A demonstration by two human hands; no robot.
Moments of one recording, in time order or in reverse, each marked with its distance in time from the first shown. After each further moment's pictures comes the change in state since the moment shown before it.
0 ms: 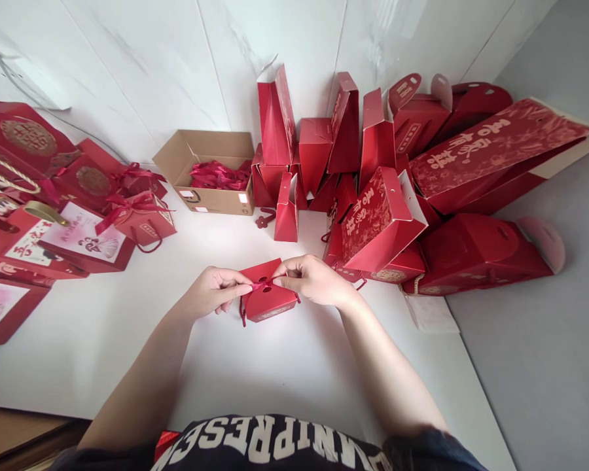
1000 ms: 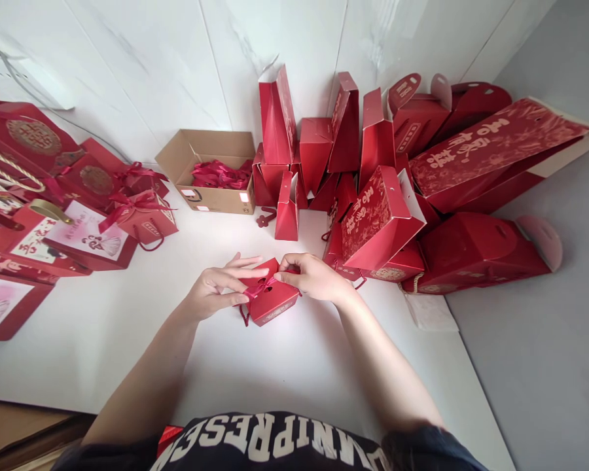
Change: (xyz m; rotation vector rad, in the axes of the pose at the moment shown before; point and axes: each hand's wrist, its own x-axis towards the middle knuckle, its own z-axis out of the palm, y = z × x) left_hand 0.006 -0.011 0.003 0.019 -0.018 0.584; right_hand 0.003 0.004 0.001 -0.011 0.044 0.012
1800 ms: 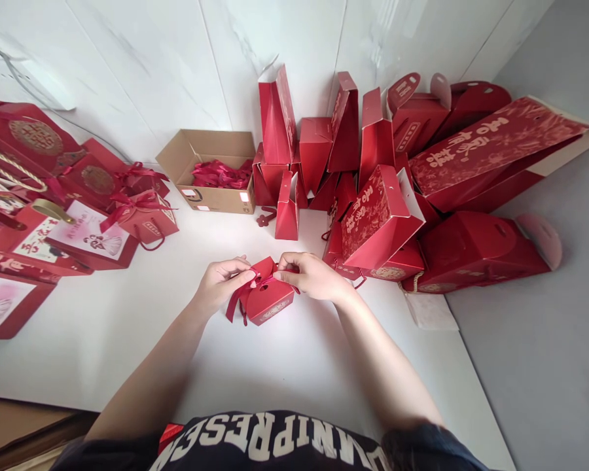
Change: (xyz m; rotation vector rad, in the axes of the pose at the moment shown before) left_hand 0.010 -0.007 0.018 -0.051 0.287 -0.283; right_hand -0.001 -0.001 0.000 -0.055 0.009 -0.047
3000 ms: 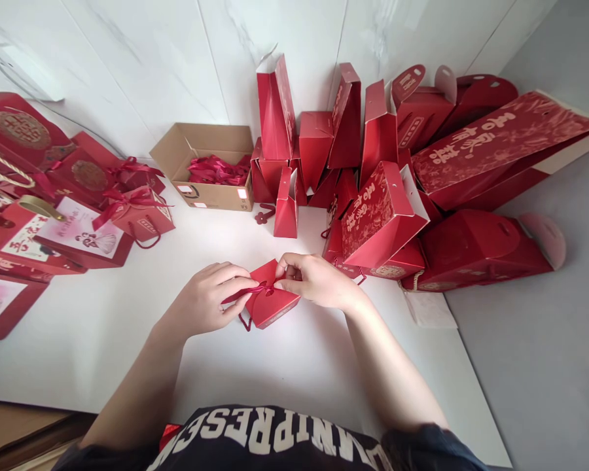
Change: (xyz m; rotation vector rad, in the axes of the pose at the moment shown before) left_hand -0.023 0.025 -0.016 0.849 -0.173 0.592; right_hand -0.014 -0.016 -0.003 -0.067 -0.032 0.018
